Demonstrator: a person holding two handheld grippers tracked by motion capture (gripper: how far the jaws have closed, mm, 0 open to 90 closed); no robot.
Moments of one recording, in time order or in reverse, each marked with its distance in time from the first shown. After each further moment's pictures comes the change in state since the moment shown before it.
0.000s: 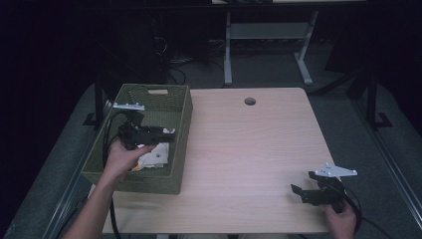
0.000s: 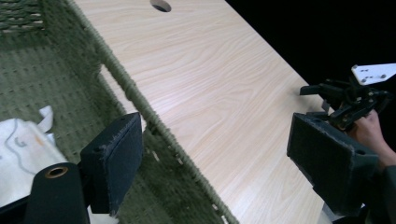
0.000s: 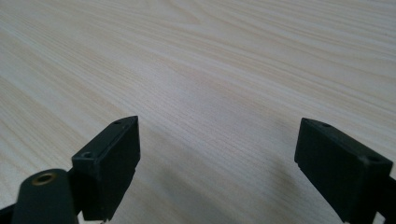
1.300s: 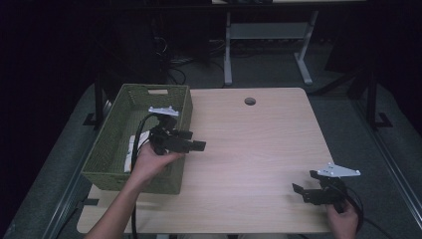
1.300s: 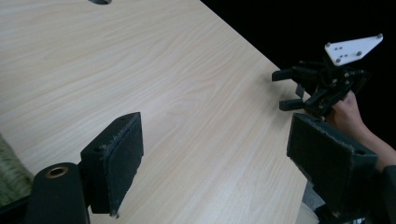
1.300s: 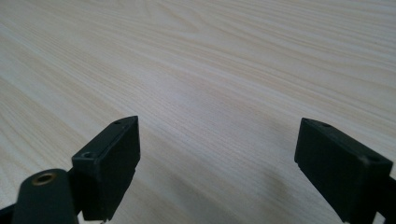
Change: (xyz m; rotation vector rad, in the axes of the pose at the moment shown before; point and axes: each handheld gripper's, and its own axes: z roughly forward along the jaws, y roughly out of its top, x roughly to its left) left arm -0.056 0.008 0.055 0.067 -0.080 0.098; right arm -0.001 0.001 -0.006 -0.021 -0.001 0.001
